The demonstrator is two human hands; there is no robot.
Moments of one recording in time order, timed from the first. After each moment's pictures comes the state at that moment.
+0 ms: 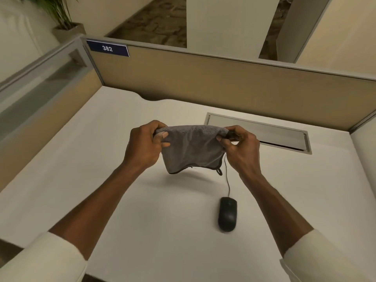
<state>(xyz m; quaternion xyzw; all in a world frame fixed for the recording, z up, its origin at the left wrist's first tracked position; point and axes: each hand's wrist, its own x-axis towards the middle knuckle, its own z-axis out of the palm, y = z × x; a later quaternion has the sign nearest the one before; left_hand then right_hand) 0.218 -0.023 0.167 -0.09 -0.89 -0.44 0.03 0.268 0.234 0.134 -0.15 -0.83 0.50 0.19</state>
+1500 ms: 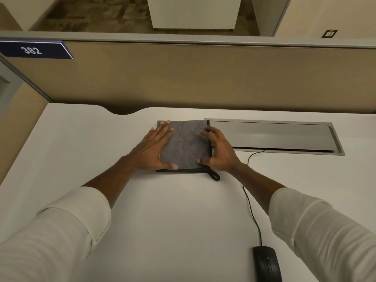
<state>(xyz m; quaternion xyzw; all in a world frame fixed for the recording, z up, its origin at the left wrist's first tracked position) -0.083 -0.006 -0.044 -0.43 -0.88 -0.06 -0.17 0.050 0.262 -0.046 -0.07 -0.92 0.38 -0.02</state>
